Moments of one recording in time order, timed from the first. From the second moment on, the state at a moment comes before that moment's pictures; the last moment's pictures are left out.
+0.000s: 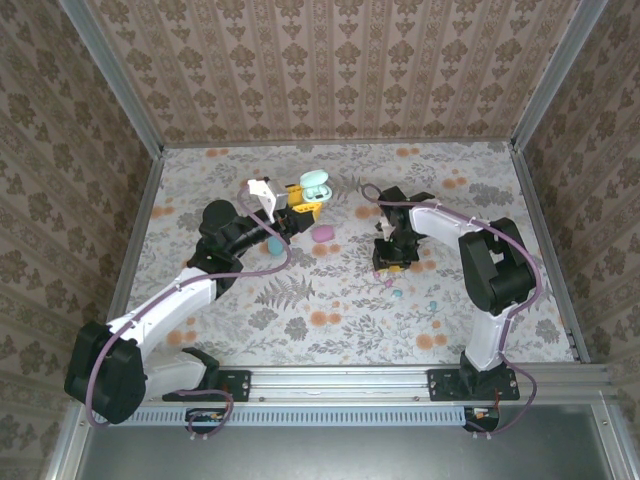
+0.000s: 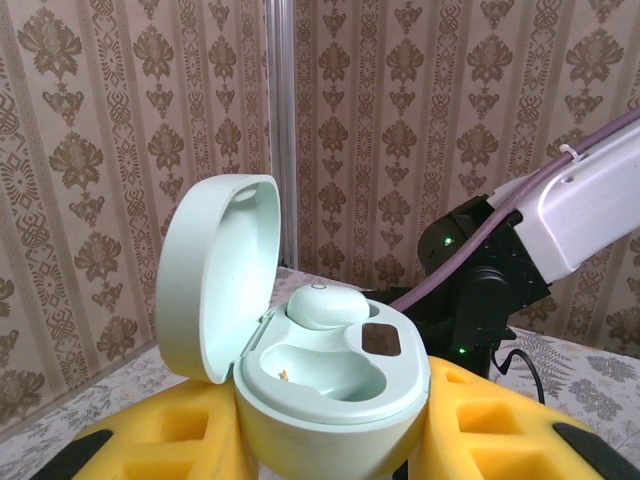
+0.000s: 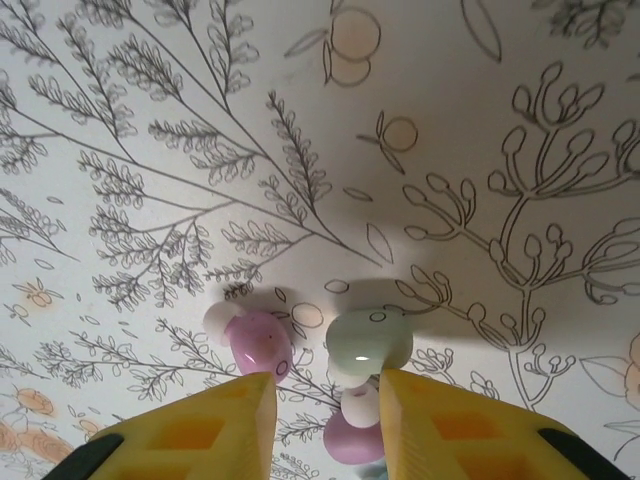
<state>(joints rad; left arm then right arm) -0.55 1.18 0.72 0.59 0.60 -0.08 0.38 1.87 1.26 -0.92 -0.22 0.29</state>
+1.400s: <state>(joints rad) -0.54 1.18 0.71 0.59 0.60 -0.08 0.39 1.88 1.23 -0.85 -0.13 0.58</state>
